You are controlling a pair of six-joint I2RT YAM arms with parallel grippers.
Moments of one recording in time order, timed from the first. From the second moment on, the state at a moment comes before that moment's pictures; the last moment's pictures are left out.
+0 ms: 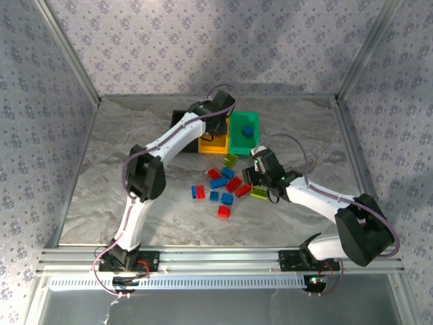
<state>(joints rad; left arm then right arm) -0.67 2.27 2.20 -0.99 -0.32 -0.54 0.58 1.35 0.68 -0.16 0.16 0.22</state>
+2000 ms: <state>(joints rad) -0.83 1.40 0.93 -0.38 -0.17 -0.52 0.42 1.41 0.67 -0.43 -0.28 0.31</state>
